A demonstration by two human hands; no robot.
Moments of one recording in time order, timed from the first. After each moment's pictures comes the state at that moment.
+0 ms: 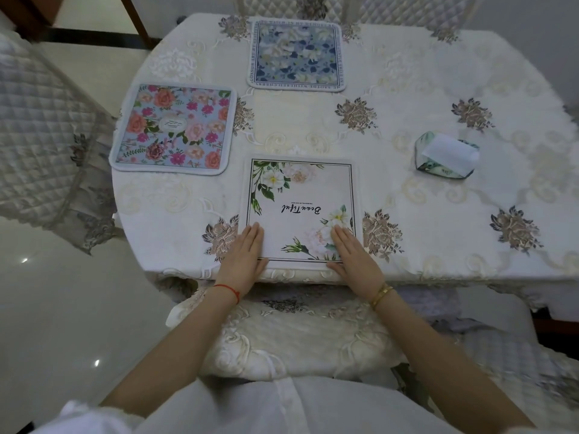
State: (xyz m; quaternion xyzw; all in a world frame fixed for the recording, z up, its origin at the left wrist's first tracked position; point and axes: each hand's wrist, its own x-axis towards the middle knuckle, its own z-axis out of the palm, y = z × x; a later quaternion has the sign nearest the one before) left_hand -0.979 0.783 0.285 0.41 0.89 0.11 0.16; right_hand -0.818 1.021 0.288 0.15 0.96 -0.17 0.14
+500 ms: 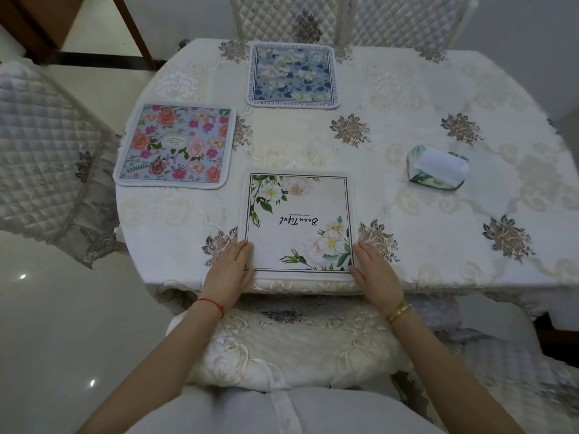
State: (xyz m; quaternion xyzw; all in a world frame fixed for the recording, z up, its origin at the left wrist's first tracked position) left_hand -0.988 0.761 0.301 0.39 0.90 0.12 0.15; right_hand -0.792 1.037 0.317 0.25 0.95 -0.18 0.07
